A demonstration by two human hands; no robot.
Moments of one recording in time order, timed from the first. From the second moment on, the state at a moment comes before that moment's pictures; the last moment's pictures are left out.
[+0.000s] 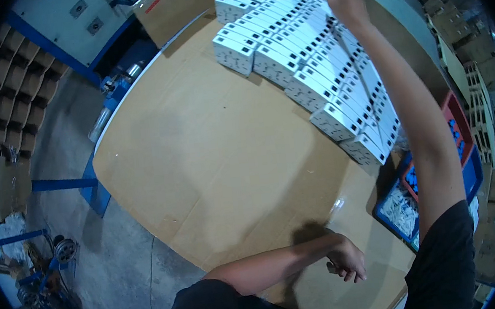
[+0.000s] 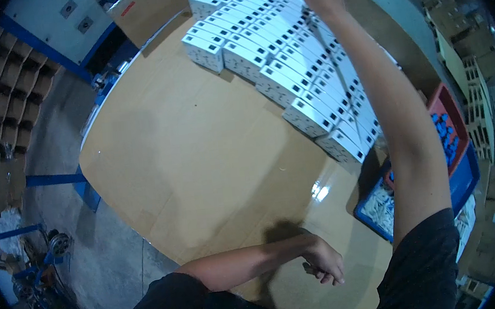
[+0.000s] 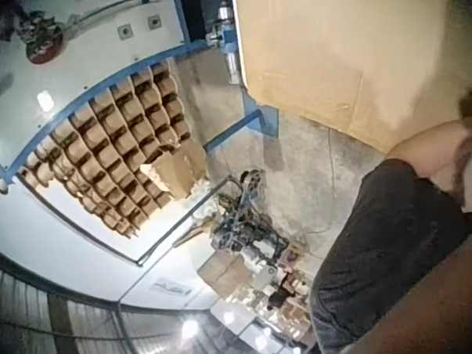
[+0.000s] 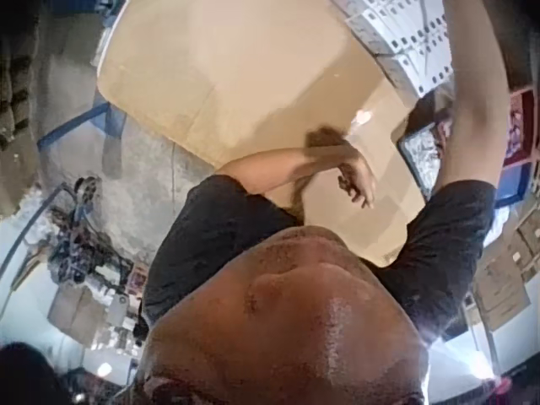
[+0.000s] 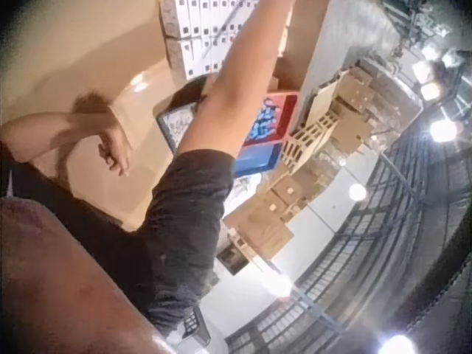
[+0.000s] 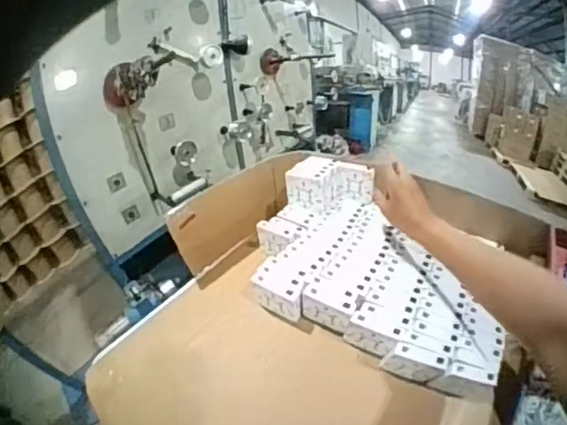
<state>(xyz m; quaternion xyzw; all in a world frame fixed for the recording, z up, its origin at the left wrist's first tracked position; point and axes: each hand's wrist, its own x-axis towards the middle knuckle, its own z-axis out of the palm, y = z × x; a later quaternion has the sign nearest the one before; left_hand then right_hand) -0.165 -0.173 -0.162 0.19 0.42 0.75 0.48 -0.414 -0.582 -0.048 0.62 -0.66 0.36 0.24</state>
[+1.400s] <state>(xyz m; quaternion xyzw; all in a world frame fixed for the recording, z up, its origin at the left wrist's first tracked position) 0.009 -0.036 -0.153 -0.24 0.81 0.44 -0.30 -0.124 0.186 -0.159 0.17 -0.75 0.62 -0.17</state>
